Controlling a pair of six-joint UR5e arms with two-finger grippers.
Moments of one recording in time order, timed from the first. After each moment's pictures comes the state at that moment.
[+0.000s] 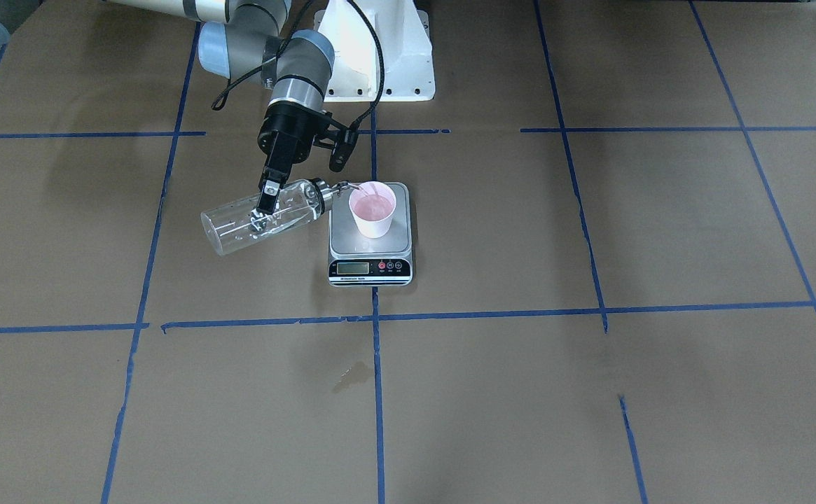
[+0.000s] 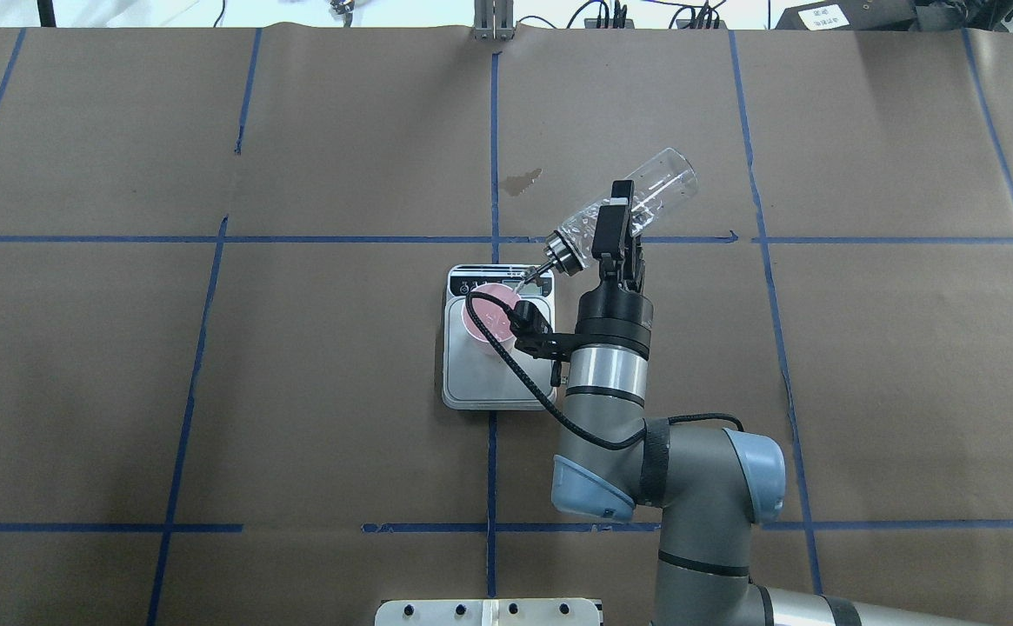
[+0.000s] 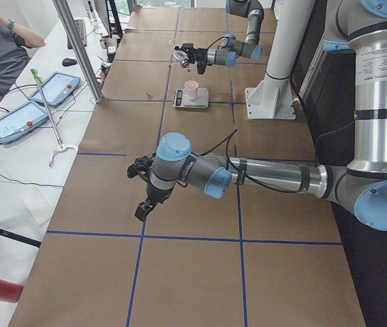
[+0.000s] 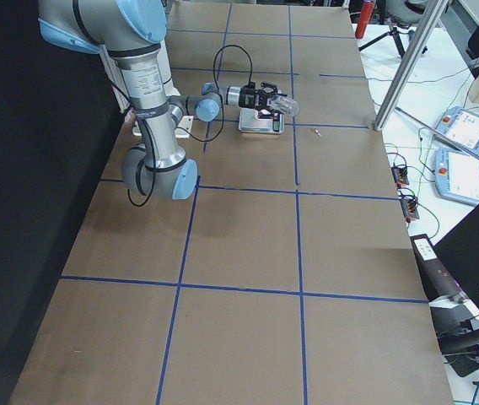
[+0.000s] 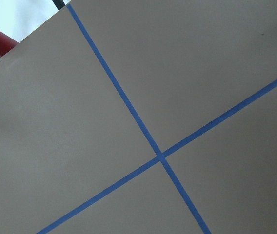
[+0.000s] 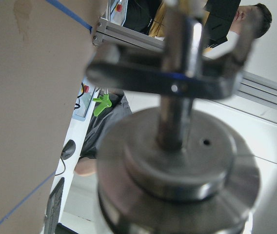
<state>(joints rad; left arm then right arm) -1.49 -1.48 -1.75 -1.95 -2.15 0.22 0.23 -1.08 1.71 -1.61 0.18 -0.15</state>
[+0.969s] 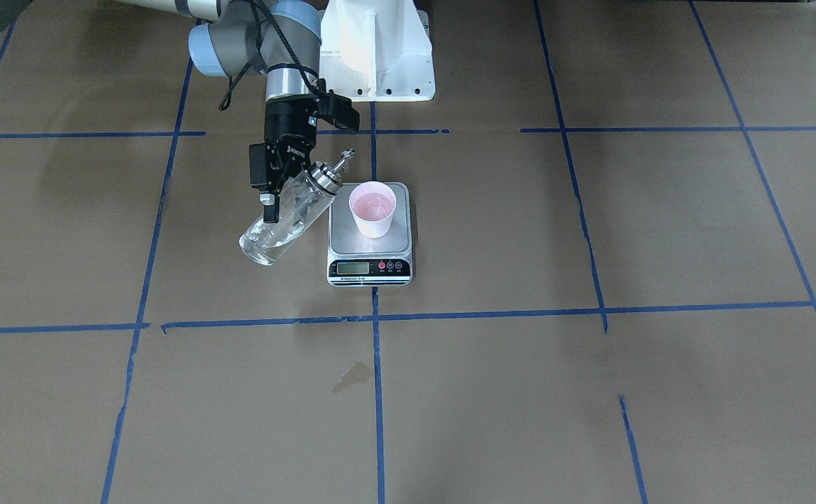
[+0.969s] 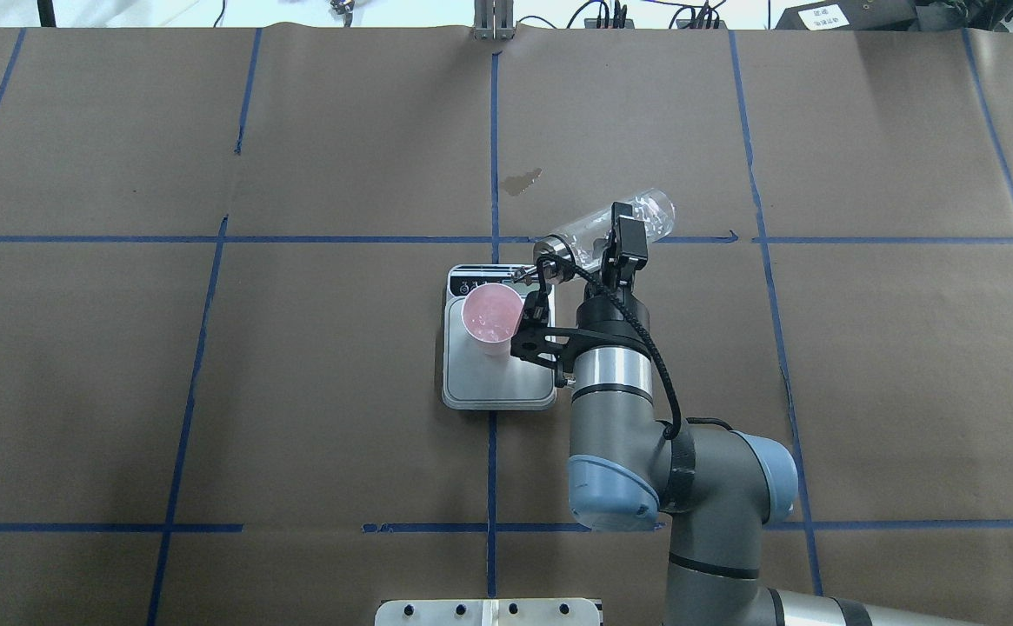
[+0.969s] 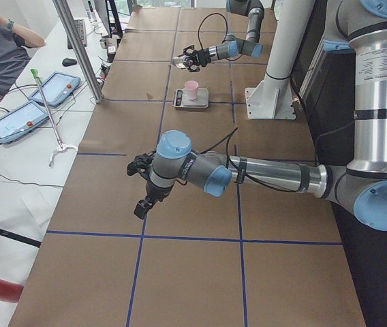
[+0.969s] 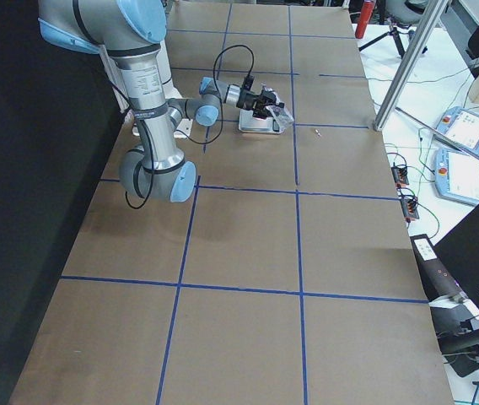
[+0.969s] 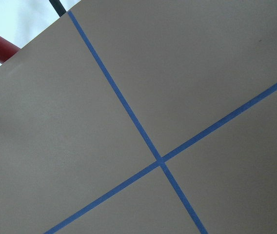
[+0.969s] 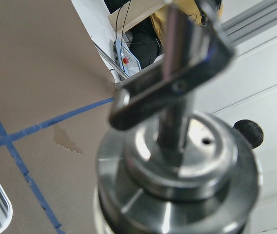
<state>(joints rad) -1.49 -1.48 -1.76 -1.95 -2.15 0.21 0.24 -1.11 1.78 -1.27 0.54 0.35</state>
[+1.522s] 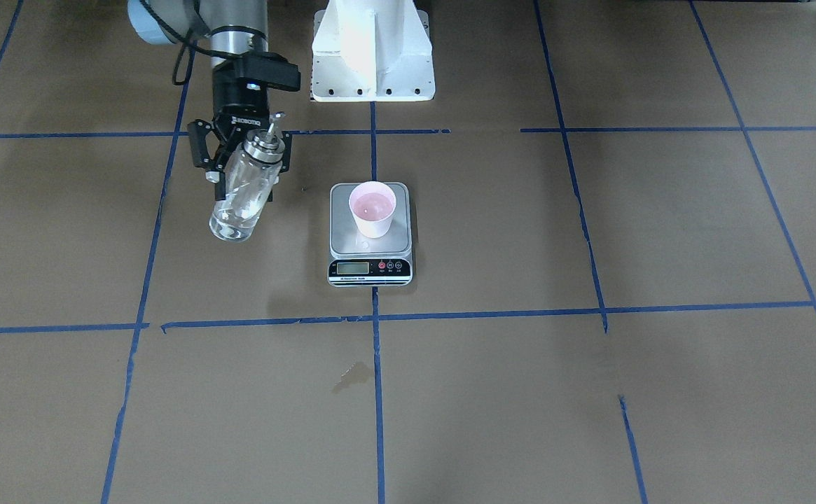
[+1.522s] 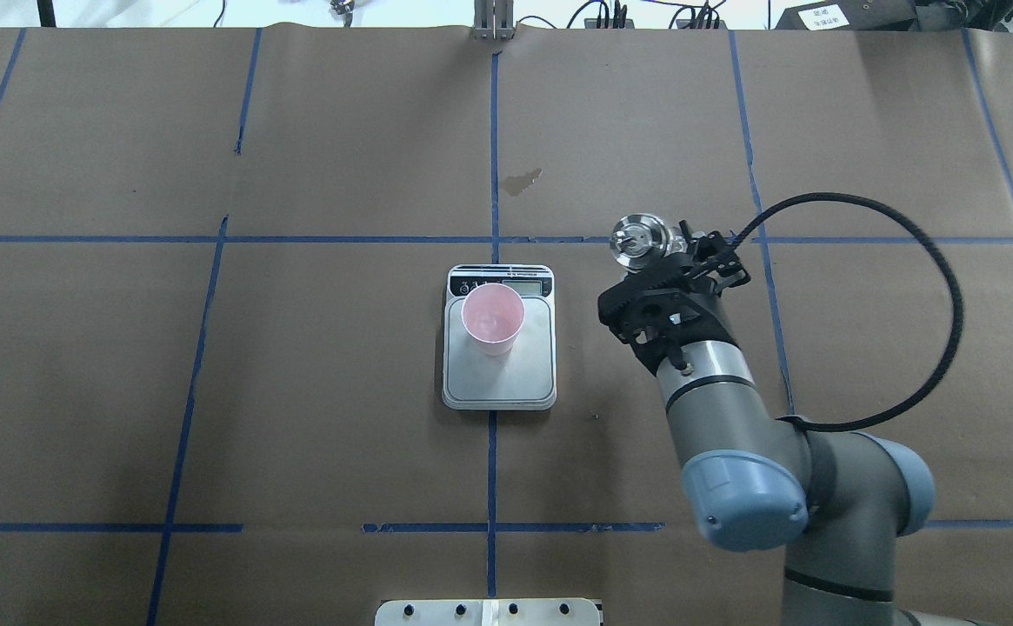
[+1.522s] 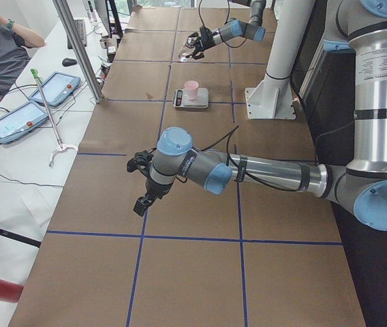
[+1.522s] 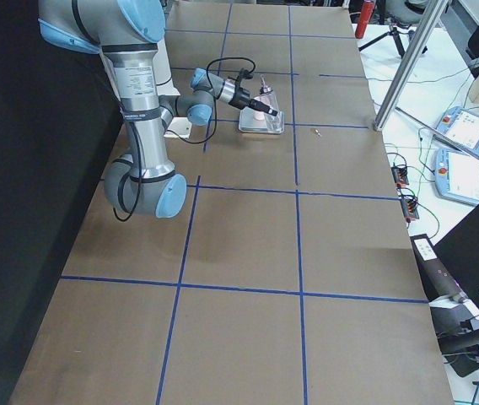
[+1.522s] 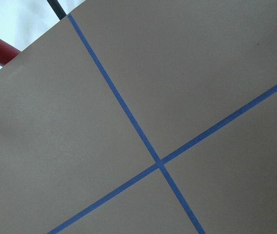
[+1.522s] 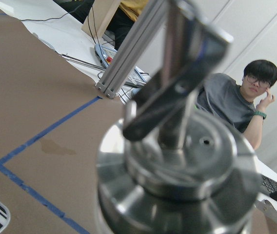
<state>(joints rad) -1.49 -1.48 -1.78 -1.95 -2.15 0.21 0.27 -1.33 2.03 -1.27 0.69 0.65</state>
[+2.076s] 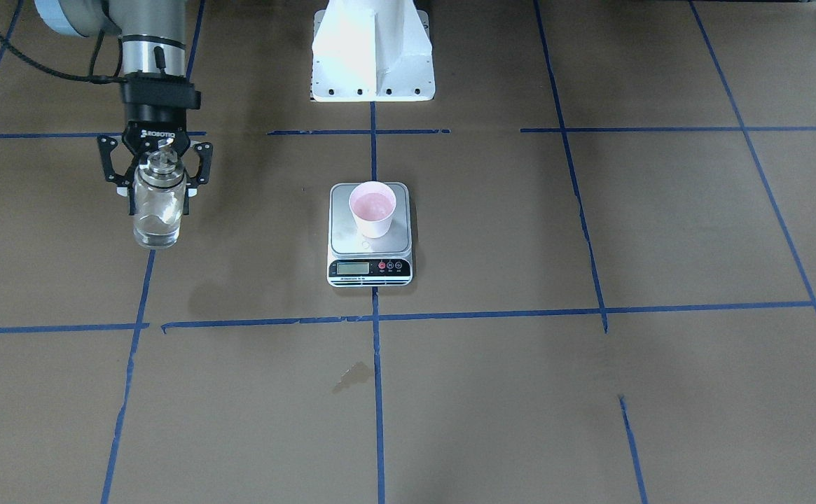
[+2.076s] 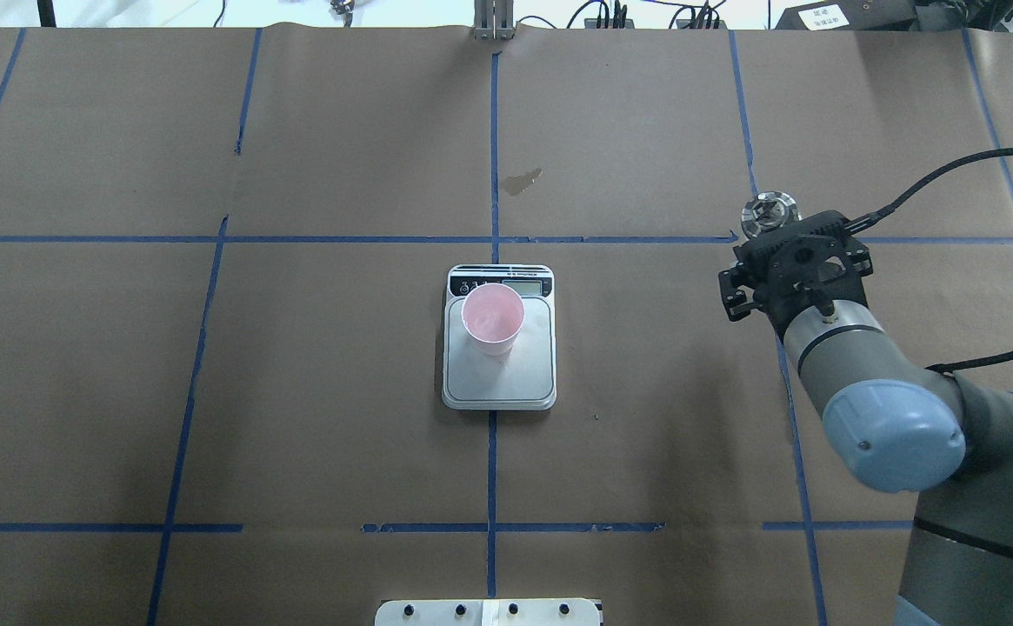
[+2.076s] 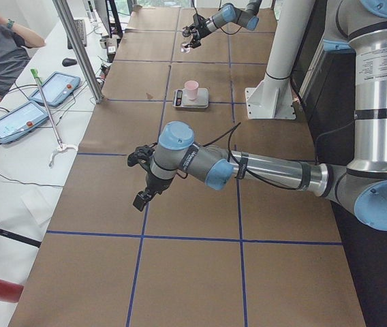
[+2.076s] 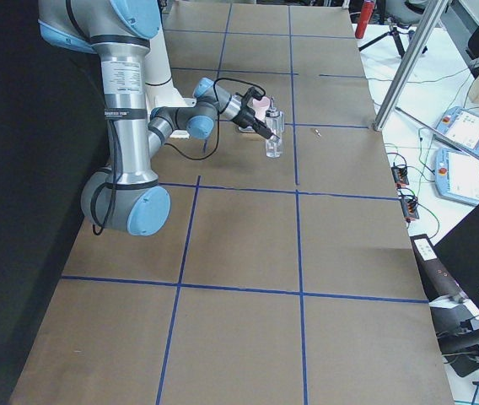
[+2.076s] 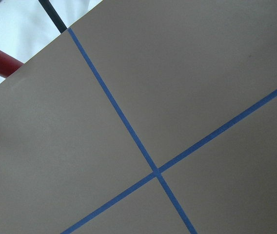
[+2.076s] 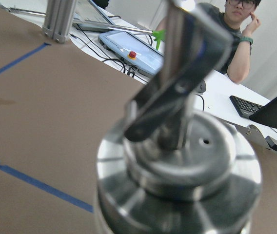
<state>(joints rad) -1.49 -1.48 -1.81 -1.94 -2.15 0.21 0.42 -1.52 2.11 -1.27 0.94 0.82</state>
